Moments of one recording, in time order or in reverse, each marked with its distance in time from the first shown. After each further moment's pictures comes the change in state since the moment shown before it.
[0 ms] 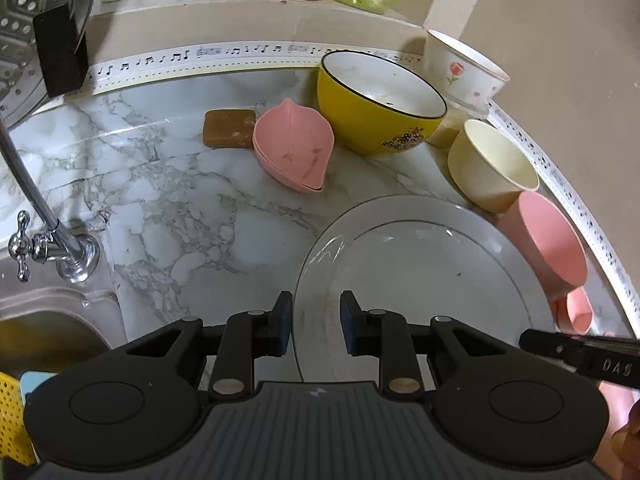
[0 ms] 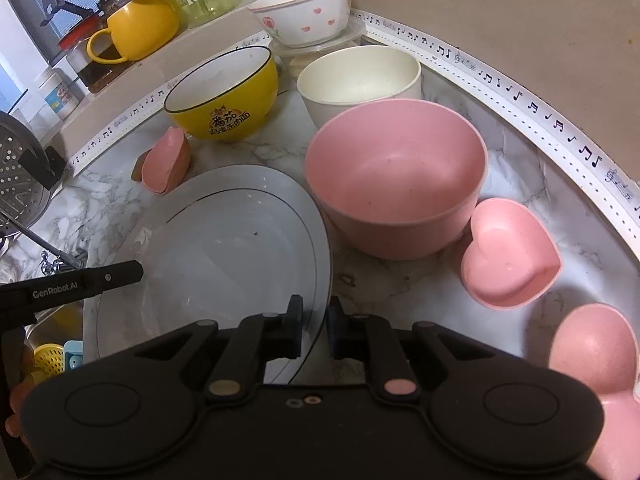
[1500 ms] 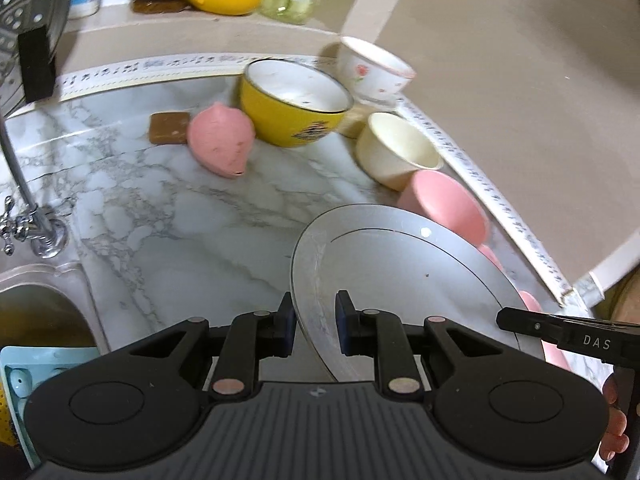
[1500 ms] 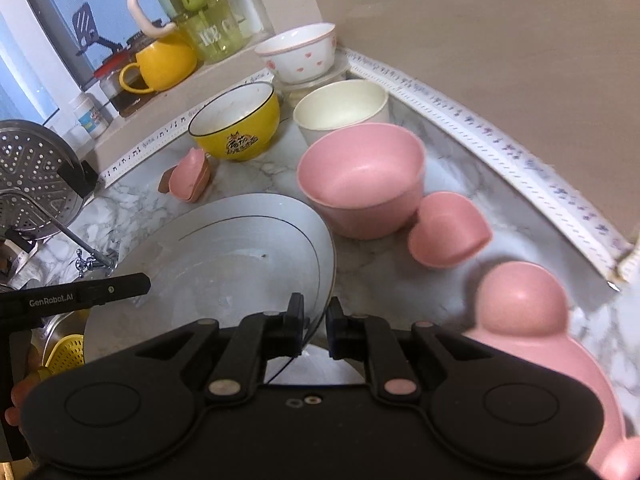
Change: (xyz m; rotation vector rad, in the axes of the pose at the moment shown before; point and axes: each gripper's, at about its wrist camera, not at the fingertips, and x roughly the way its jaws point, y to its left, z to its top) left arm -0.064 -0.027 -0.023 0.039 -0.001 -0.197; right arm -0.080 -0.024 -0.030 0.021 -0.090 0.022
